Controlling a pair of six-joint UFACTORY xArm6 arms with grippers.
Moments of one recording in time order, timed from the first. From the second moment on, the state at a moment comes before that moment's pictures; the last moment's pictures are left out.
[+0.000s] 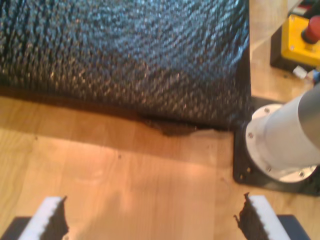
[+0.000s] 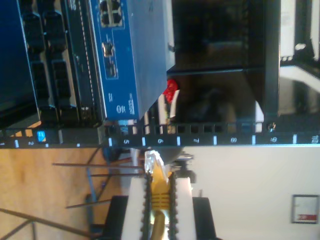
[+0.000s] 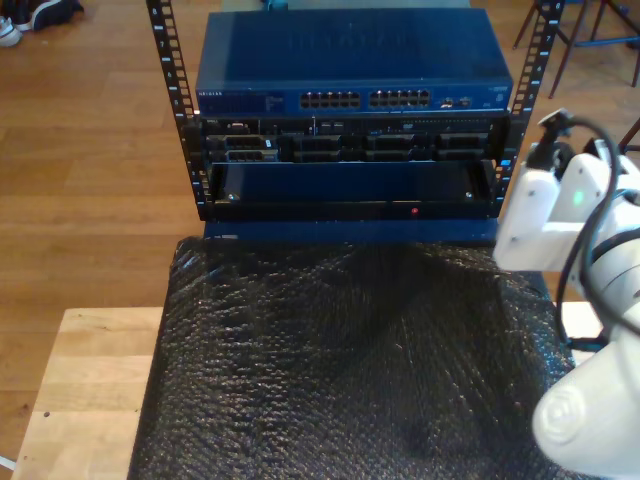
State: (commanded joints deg) left arm 56.0 -11.6 -59.8 -17.5 105.3 -225.1; right arm 26.9 -23.2 -12.6 32.5 -50.0 -106.5
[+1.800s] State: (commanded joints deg) left arm 73.5 -25.4 -24.8 1.0 89.3 -191.8; right arm 40.5 4.4 -22.1 46.7 -70.8 -112.3
